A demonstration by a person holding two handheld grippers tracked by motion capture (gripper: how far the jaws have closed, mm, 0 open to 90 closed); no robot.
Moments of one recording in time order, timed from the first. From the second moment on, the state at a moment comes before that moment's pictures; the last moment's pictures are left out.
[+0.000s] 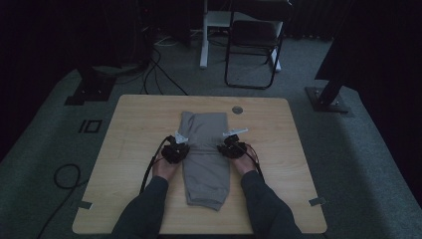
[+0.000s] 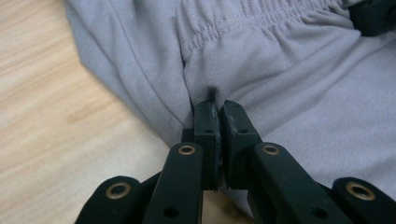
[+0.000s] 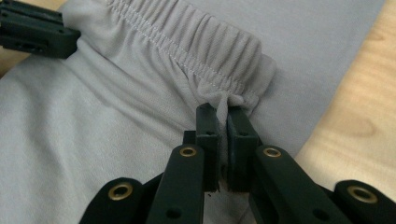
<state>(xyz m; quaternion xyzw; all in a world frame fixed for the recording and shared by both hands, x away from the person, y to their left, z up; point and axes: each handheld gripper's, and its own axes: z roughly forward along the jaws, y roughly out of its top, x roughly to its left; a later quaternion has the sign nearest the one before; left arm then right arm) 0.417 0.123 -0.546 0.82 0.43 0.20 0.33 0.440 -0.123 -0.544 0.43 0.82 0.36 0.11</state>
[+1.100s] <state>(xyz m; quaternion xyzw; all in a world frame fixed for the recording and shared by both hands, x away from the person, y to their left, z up) 0.383 0.133 -0.433 0.76 0.38 0.26 0.46 0.420 -0.140 -0.435 0.37 0.77 0.47 0.24</state>
